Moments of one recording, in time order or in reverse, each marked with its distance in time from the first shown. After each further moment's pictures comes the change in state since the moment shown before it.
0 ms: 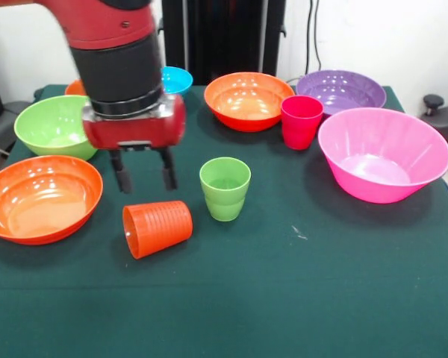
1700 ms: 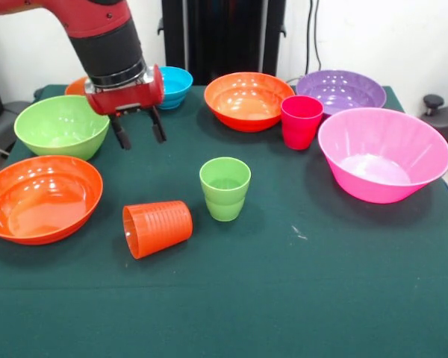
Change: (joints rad) arm -0.328 -0.001 0.181 0.397 -0.216 -0.122 -0.019
